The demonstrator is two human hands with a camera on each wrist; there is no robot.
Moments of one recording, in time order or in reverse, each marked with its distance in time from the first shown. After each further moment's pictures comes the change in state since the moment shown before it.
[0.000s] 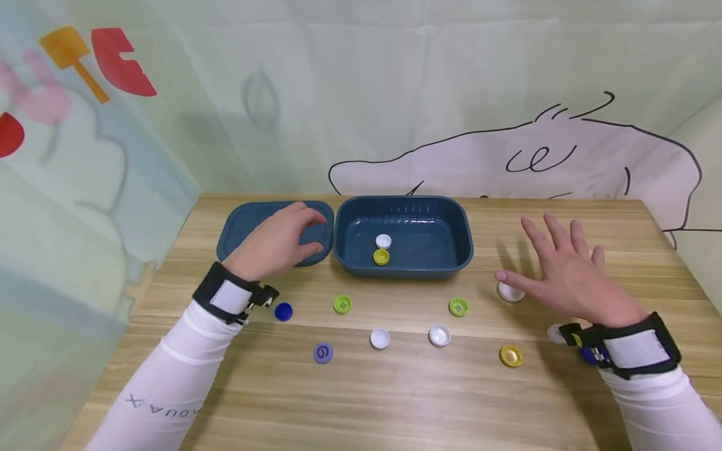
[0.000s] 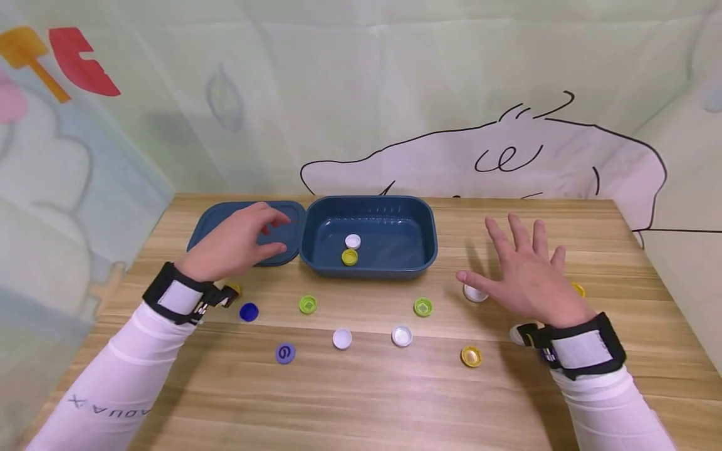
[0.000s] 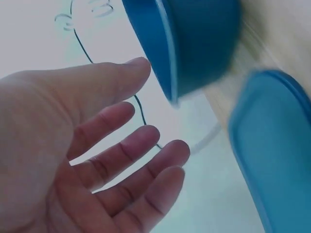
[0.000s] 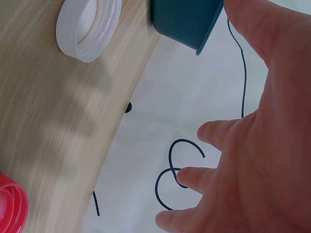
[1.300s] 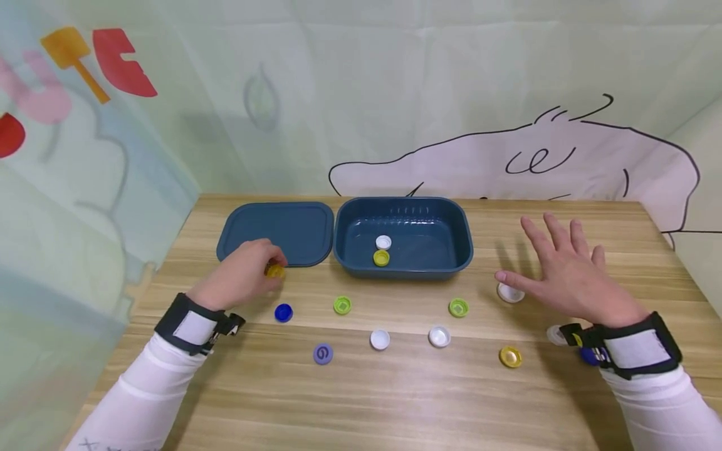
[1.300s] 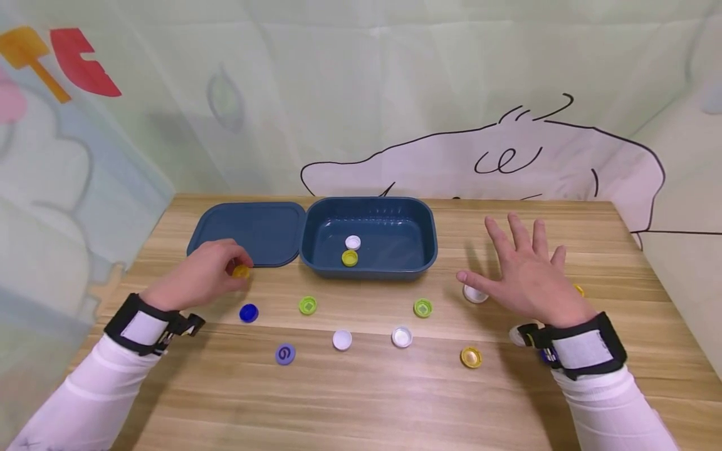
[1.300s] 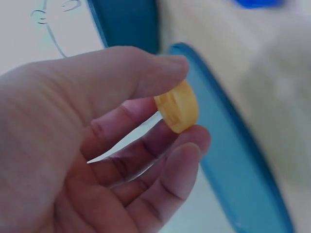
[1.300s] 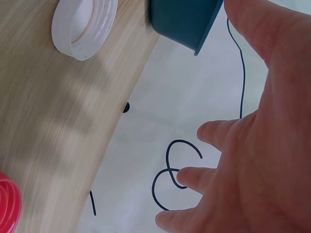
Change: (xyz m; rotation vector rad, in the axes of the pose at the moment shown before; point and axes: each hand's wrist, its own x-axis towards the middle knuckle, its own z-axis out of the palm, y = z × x) left_hand -0.050 -0.040 0.016 -0.019 -0.073 -0.043; right_hand 0.000 -0.001 -0.004 0.001 0.001 -0.004
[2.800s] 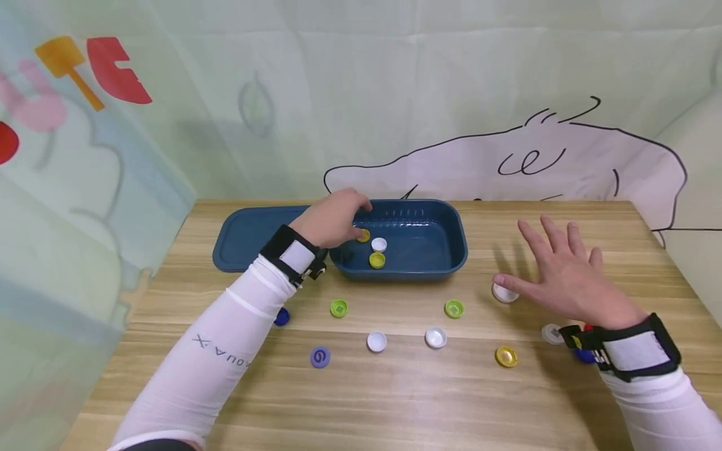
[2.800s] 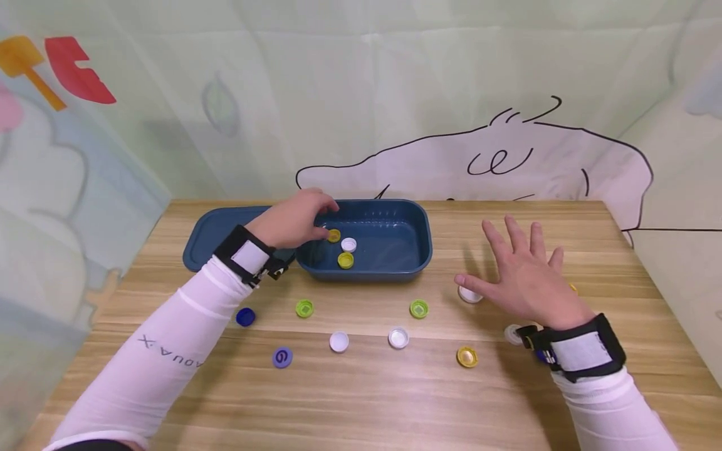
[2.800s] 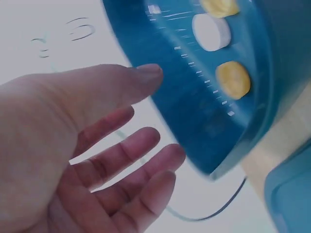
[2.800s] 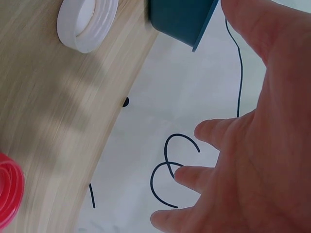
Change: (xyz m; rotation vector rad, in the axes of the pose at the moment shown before) left_hand 0.132 0.090 -0.007 0.092 -0.084 0.088; right_hand -0.009 0.002 -0.003 -0.009 0.012 -0.003
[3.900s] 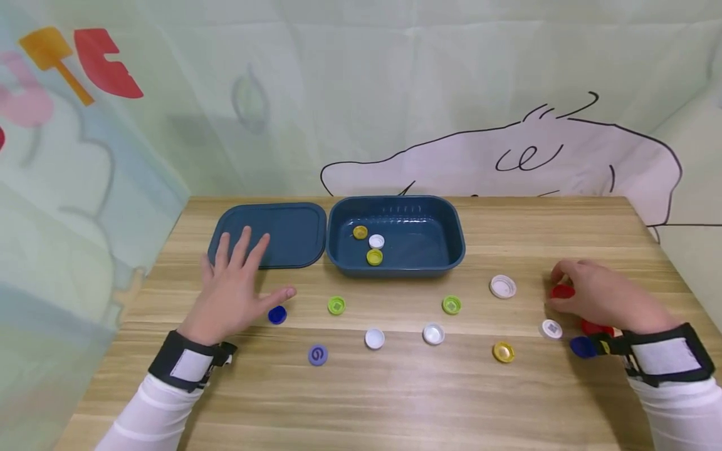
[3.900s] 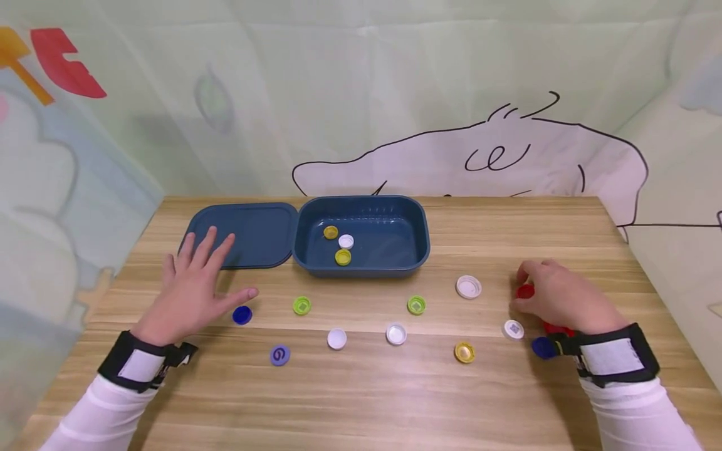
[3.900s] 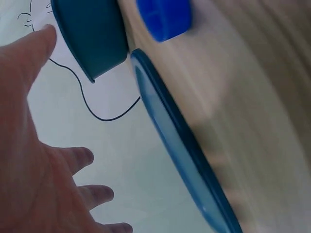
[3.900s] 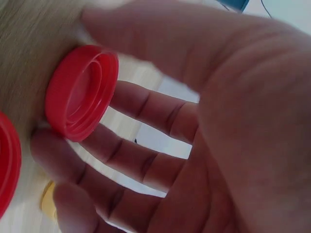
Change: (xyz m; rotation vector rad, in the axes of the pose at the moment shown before) left_hand -0.164 -0.069 0.059 0.097 0.317 -0.278; right_hand -0.014 0.056 0.009 0.028 -0.334 0.096
